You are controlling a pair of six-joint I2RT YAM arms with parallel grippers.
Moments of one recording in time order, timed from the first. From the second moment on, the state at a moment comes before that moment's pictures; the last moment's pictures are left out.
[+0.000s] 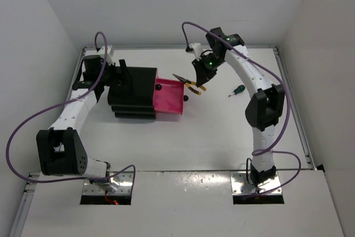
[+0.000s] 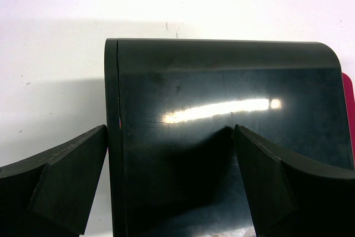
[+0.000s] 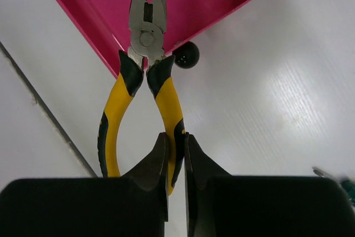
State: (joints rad) left arm 0.03 1.40 1.06 -0.21 0.23 -0.11; right arm 0.33 2.08 2.07 -1.21 -0.54 -0.44
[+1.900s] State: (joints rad) left arm 0.03 1.40 1.06 -0.21 0.23 -0.11; right arm 0.52 2.26 2.00 -0.91 -0.44 -0.22
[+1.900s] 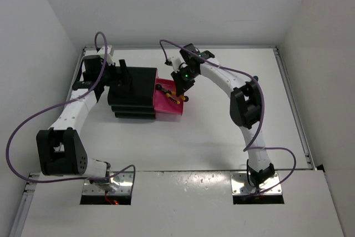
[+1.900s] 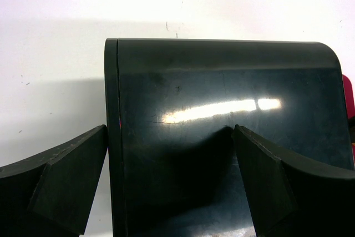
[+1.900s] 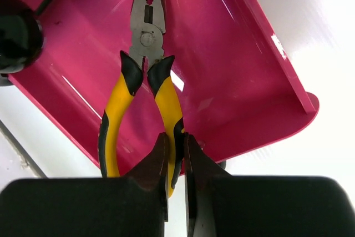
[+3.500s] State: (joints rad) left arm 0.03 1.40 1.06 -0.21 0.23 -0.11; right arm 0.22 2.06 1.71 -0.75 -0.89 0.05
